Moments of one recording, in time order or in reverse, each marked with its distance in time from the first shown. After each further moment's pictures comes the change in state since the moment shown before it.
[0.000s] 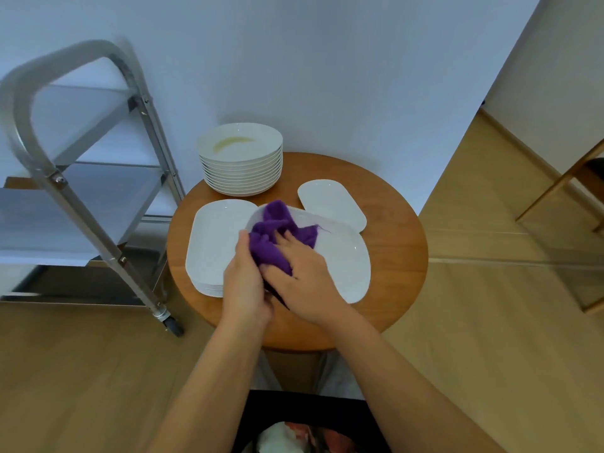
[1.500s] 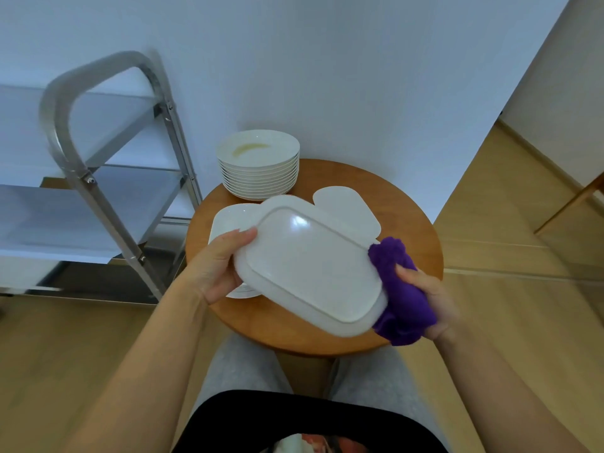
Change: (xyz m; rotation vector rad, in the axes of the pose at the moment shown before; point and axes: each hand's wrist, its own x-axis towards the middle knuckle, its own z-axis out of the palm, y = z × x) left_hand 0.045 0.065 -0.048 0.164 -0.585 -0.131; right_hand -0.045 0.059 -0.102 1.175 -0.134 0.495
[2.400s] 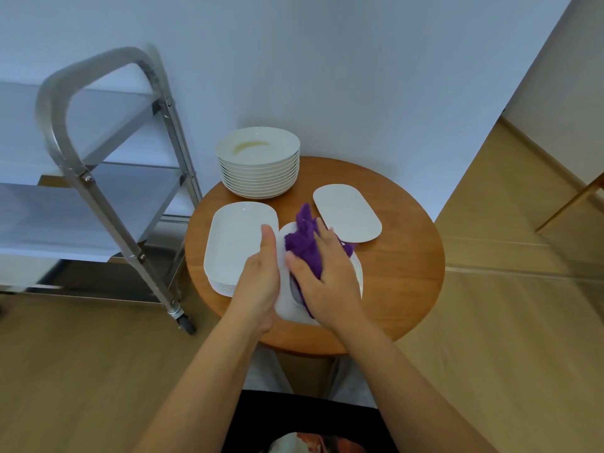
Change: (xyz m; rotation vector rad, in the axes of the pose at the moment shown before) left_hand -0.008 -0.040 0.066 0.272 0.372 0.115; right_hand 0.054 0.052 0.099 -1.094 0.401 -0.467
